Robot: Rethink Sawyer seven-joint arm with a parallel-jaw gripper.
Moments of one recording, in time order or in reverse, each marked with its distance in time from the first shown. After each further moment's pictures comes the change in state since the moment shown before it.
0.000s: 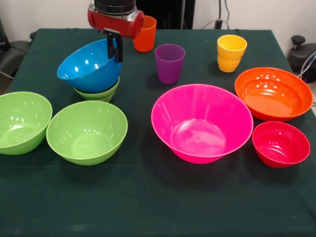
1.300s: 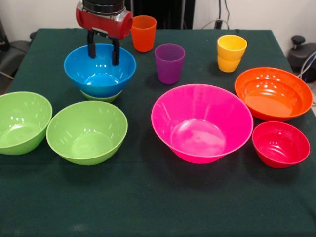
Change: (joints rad) arm 0.013 0.000 -0.040 -0.034 0.000 -0.004 0.000
